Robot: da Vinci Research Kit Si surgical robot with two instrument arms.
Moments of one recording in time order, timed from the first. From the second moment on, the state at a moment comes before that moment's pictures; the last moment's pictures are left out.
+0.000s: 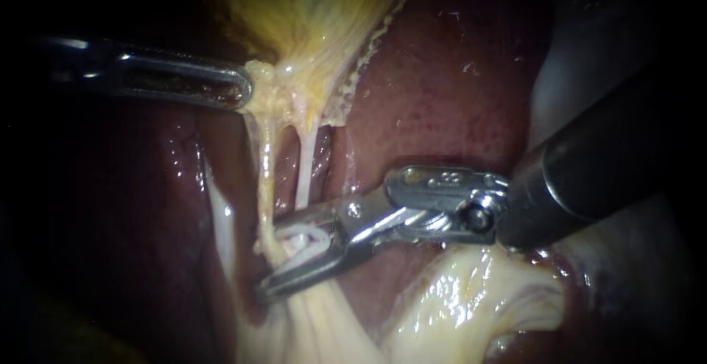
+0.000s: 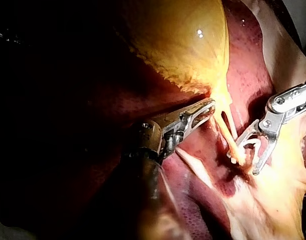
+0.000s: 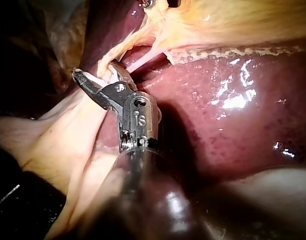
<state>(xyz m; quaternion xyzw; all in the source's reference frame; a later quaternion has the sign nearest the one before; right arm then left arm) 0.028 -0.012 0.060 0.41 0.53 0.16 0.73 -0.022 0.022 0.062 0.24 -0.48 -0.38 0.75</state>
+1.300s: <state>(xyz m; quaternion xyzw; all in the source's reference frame) 0.030 -0.015 0.060 0.44 0.54 0.13 0.70 -0.022 0.021 0.062 0.24 -0.48 -0.38 0.75</state>
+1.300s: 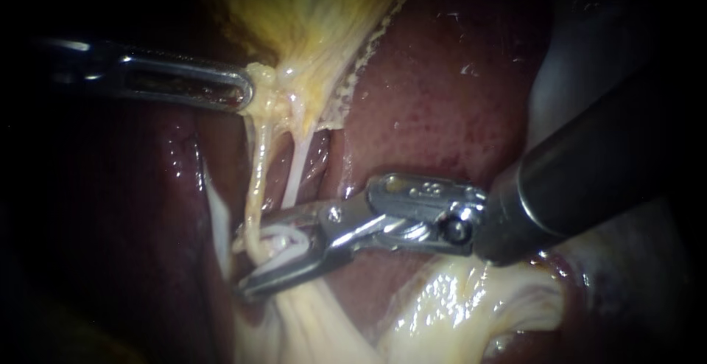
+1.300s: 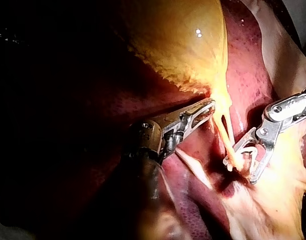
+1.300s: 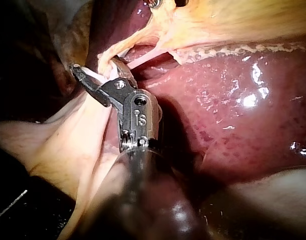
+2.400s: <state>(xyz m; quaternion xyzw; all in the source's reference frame) 0.023 -0.010 0.059 0.35 0.47 0.14 0.80 -0.022 0.021 0.062 0.24 -0.48 -0.38 0.75</state>
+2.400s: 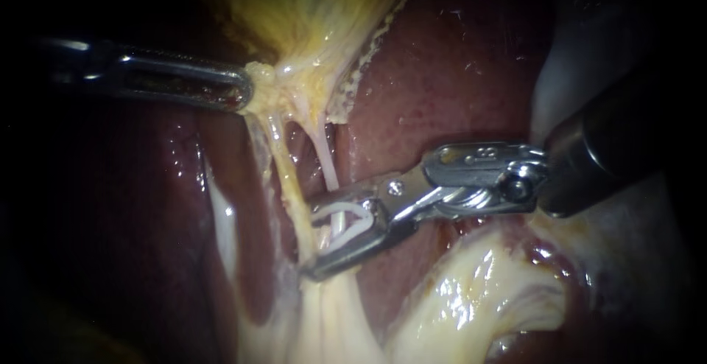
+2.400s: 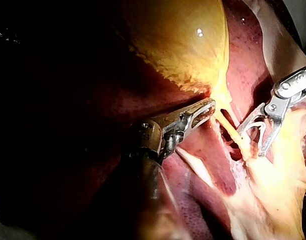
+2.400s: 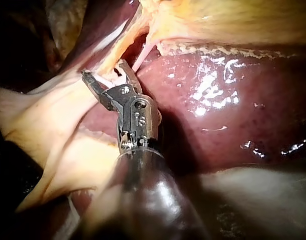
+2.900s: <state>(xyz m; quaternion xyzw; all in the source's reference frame) 0.022 -0.008 0.057 0.30 0.47 0.16 0.81 -0.022 0.021 0.062 0.25 -0.48 -0.38 0.75</state>
